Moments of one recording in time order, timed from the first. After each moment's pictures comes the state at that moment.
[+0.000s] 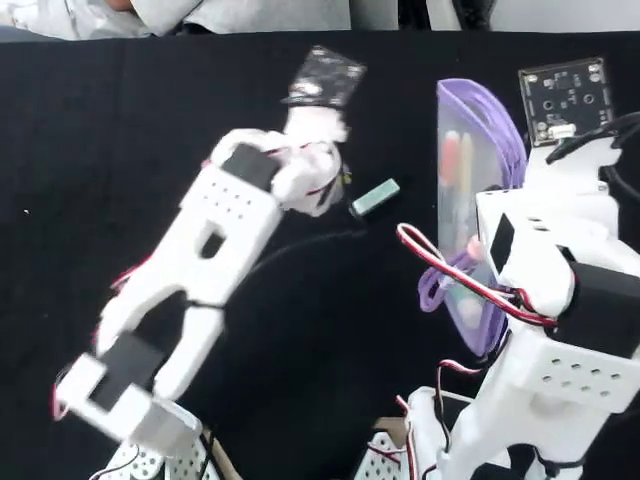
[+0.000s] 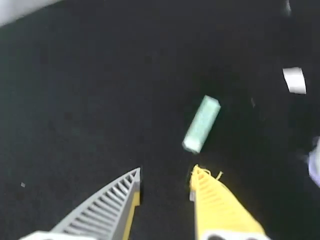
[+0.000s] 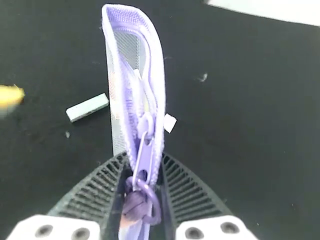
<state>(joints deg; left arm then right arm) 25.3 2.2 -7.3 65.5 -3.9 15.6 -37.9 -7.8 97.5 18.4</state>
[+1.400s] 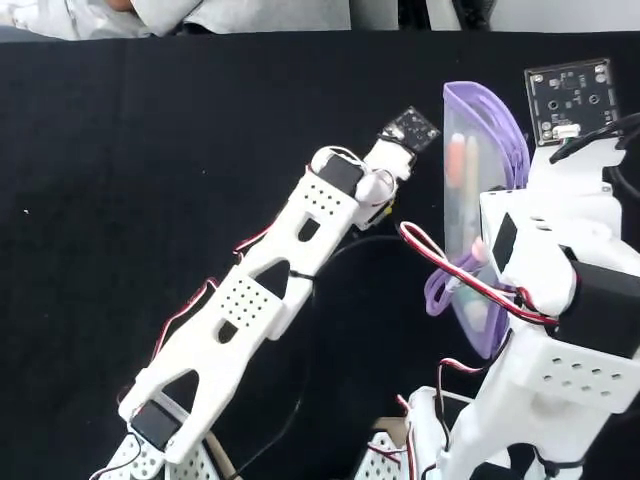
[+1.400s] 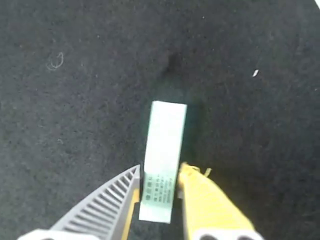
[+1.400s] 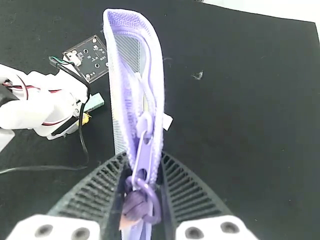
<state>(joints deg) 31.4 77.8 -91.5 82.6 -14.5 16.3 -37.9 -7.8 97.5 18.4</state>
